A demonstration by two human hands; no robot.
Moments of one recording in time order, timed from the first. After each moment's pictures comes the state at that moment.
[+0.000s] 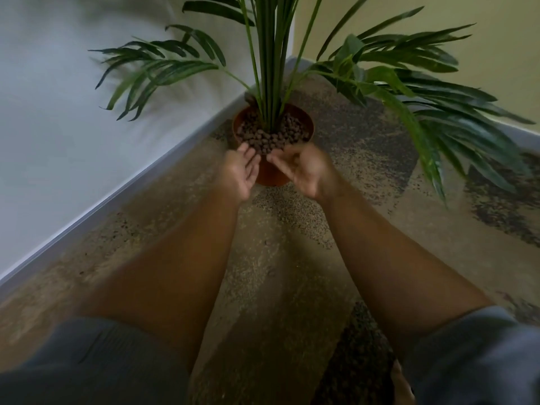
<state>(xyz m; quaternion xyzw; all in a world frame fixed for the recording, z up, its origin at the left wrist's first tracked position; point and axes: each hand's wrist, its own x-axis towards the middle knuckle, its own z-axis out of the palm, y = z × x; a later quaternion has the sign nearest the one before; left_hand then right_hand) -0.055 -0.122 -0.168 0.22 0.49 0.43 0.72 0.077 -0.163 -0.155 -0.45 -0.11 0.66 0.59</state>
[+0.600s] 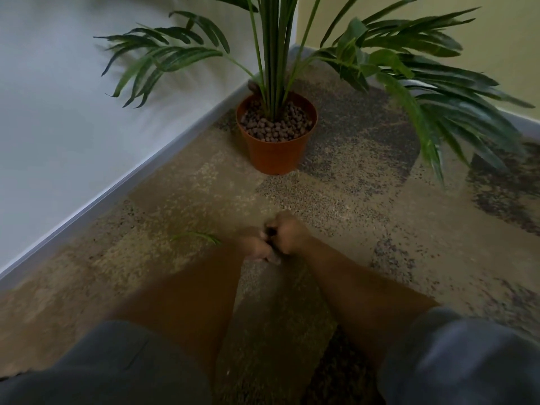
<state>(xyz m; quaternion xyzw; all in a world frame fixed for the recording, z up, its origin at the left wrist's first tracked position) -0.083 -0.207 -0.287 0.65 0.52 -0.20 0.51 0.034 -0.239 -0.272 -0.70 -0.63 0.33 0.06</state>
